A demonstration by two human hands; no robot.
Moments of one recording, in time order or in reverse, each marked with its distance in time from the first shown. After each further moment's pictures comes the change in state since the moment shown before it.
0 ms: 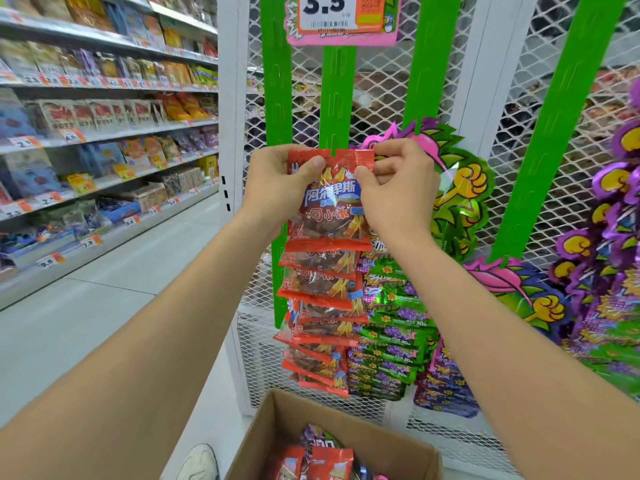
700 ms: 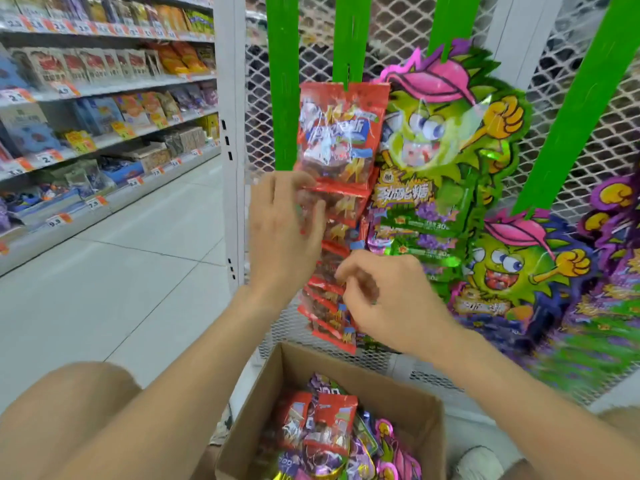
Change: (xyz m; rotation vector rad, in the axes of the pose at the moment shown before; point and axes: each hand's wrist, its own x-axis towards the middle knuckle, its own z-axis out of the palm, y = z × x) left_hand -0.091 -0.101 -0.001 0.557 0.224 0.561; right_hand -0.144 0.051 -0.047 -0.105 -0.687 -0.263
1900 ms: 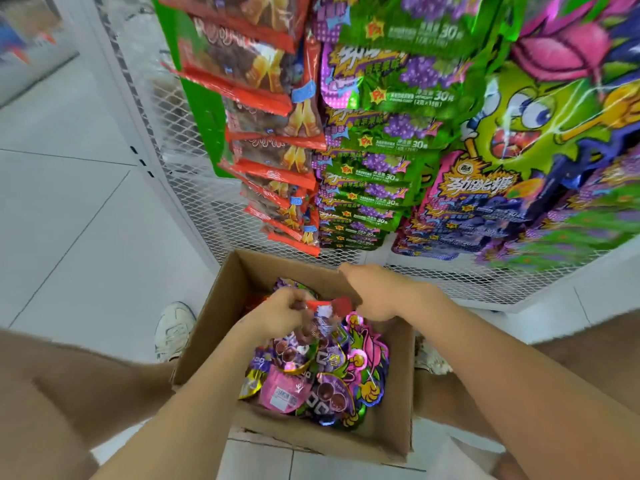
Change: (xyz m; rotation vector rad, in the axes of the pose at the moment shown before) left_hand -0.308 -0.083 0.091 -0.329 -1.425 -0.953; right_hand -0.121 0.165 0.116 -0.301 -1.133 0.527
